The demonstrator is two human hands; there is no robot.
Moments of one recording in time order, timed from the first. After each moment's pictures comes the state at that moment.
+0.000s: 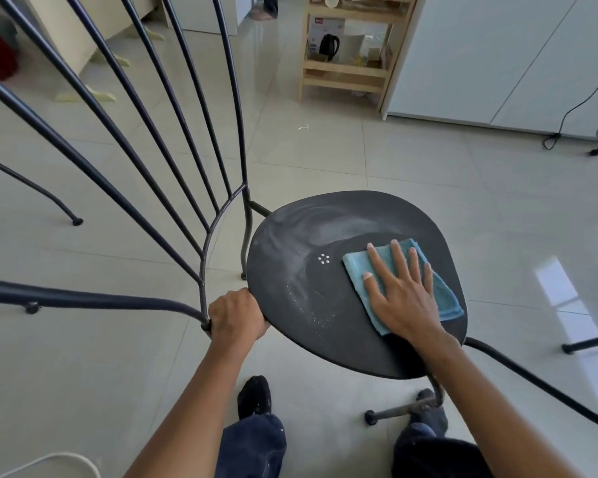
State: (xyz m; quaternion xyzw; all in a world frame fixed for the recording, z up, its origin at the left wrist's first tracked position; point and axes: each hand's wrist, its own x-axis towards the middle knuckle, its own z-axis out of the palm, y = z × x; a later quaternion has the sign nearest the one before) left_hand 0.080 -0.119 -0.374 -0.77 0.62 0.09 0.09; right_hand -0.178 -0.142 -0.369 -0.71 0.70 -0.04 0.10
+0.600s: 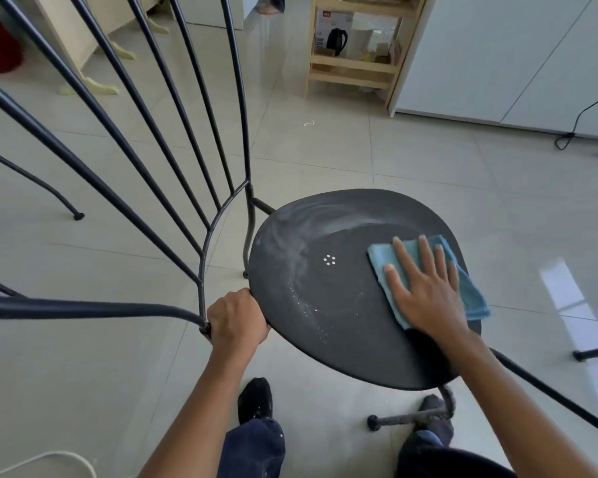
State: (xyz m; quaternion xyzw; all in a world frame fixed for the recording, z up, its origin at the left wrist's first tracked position) left_hand 0.078 -0.119 -0.378 -0.79 0.60 0.09 0.07; right_hand -0.201 -0.161 -0.369 -0.69 0.72 -0.04 0.09
